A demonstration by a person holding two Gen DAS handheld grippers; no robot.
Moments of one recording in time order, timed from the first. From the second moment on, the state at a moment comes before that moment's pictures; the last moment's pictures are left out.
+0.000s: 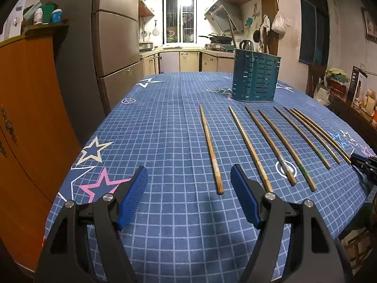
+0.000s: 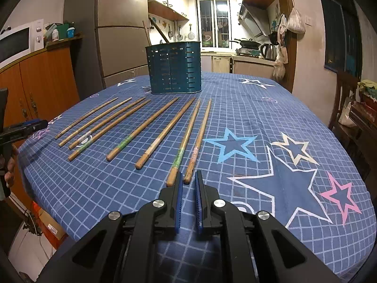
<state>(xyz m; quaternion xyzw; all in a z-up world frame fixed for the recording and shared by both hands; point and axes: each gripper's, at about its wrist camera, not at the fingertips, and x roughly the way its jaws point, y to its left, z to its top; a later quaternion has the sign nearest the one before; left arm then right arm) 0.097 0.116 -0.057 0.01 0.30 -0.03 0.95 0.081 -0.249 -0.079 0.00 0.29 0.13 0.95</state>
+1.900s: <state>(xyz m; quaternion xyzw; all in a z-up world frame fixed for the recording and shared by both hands) 0.113 0.083 -0.091 0.02 0.32 -0.04 0.95 0.083 -0.247 -0.087 0.00 0.27 0.11 0.96</state>
